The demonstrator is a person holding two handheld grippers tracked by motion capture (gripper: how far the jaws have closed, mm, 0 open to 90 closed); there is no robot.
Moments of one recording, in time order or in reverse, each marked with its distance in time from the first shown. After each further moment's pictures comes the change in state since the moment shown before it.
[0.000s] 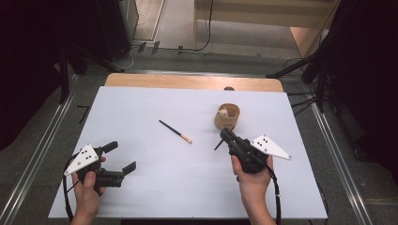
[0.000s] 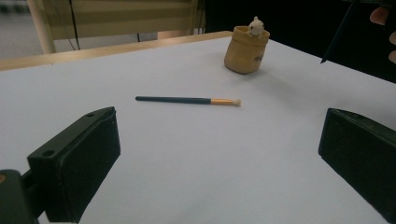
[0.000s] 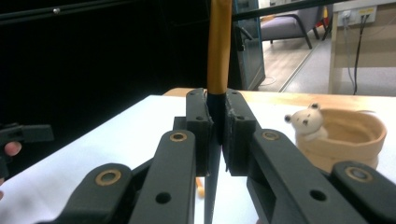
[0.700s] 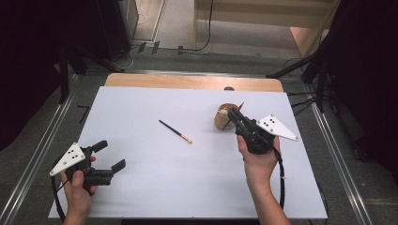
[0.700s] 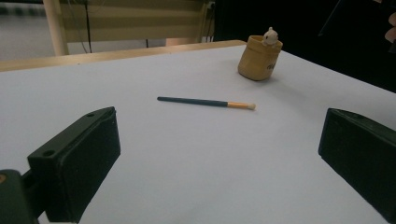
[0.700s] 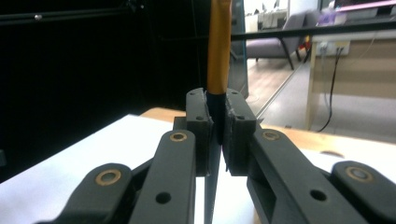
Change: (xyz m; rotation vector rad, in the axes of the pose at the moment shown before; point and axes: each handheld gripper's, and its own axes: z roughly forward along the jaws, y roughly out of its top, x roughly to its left) left arm 0.019 -0.004 -0.018 -0.036 0.027 -0.039; right arm -0.020 0.042 0.016 -0.056 -0.057 -0.087
